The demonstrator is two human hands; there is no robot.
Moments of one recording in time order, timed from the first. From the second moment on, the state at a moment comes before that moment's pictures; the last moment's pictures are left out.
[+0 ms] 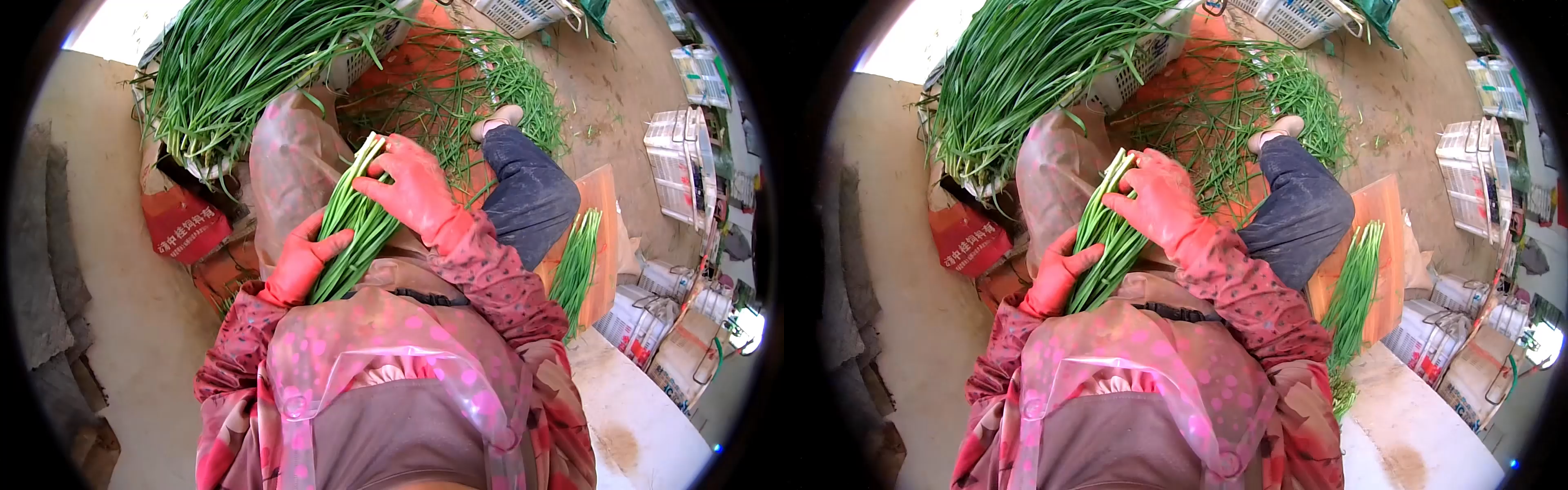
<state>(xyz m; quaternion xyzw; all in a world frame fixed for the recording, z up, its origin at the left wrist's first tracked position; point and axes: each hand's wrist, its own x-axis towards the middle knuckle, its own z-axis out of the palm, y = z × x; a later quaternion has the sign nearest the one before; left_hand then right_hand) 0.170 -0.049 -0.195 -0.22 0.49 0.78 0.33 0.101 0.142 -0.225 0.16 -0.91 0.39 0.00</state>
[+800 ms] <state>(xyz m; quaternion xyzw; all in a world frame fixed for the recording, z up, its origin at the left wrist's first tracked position) 0.163 -0.063 -0.201 -0.09 0.41 0.80 0.42 0.139 0.224 -0.224 -0.10 -0.63 0.72 -0.26</state>
